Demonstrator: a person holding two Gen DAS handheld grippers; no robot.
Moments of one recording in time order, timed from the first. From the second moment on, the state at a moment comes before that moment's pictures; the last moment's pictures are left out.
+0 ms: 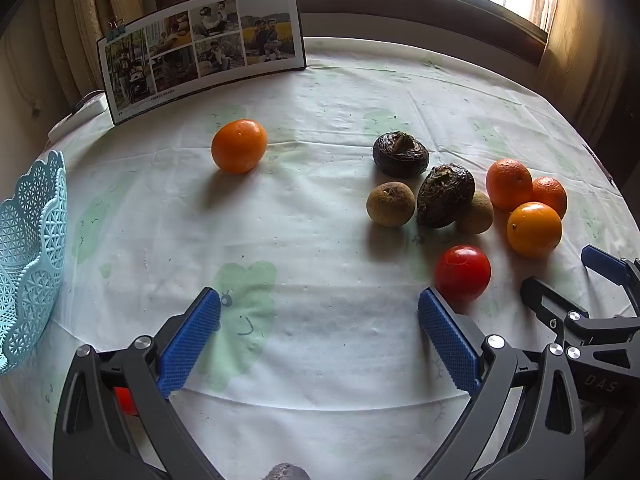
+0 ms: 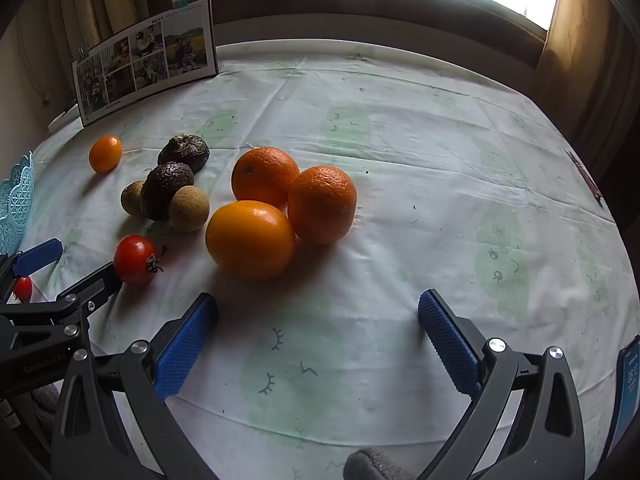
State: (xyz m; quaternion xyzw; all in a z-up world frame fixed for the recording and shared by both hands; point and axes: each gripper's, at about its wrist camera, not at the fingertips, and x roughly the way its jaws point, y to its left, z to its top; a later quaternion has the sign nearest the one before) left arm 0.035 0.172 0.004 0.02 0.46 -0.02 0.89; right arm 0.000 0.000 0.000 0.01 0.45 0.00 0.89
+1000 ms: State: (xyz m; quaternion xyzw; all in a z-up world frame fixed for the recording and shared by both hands) left arm 0.036 0.172 0.002 0.02 0.46 -0.02 0.89; right arm 0.000 -0.001 0.000 0.01 0.45 -0.01 0.89
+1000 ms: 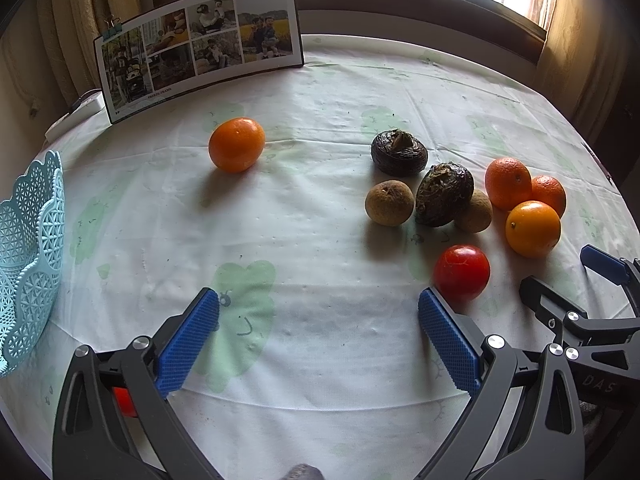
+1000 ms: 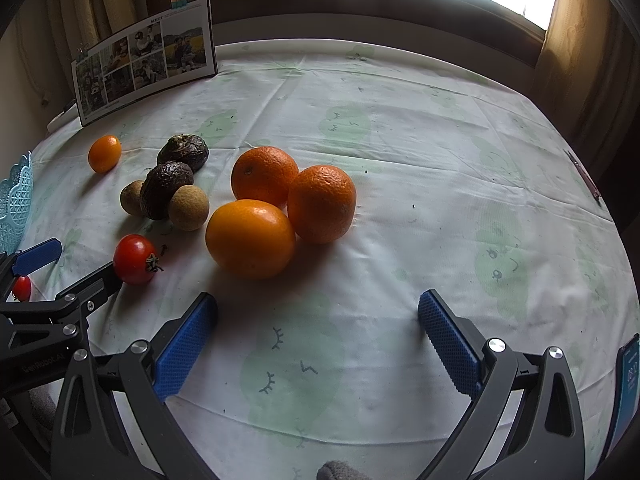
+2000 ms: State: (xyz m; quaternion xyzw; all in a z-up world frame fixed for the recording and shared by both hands) left arm 0.029 0.174 0.006 0.02 0.46 -0.03 0.89; right arm -0.004 -0.001 0.001 -0.01 0.47 0.03 0.88
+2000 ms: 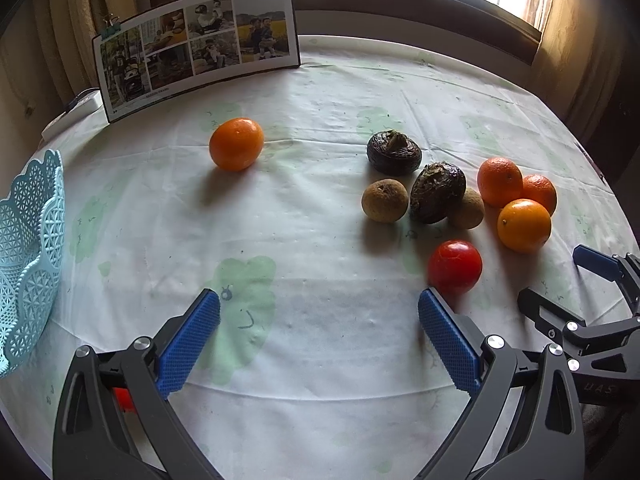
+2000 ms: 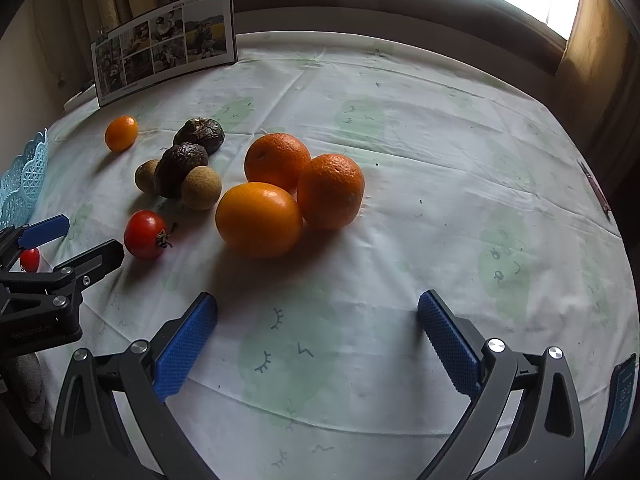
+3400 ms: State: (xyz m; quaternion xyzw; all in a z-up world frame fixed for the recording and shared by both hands) left arm -0.044 0.253 0.042 0.00 0.39 0.06 0.92; right arm -0.026 -0.029 0.029 0.05 0.39 0.04 0.92
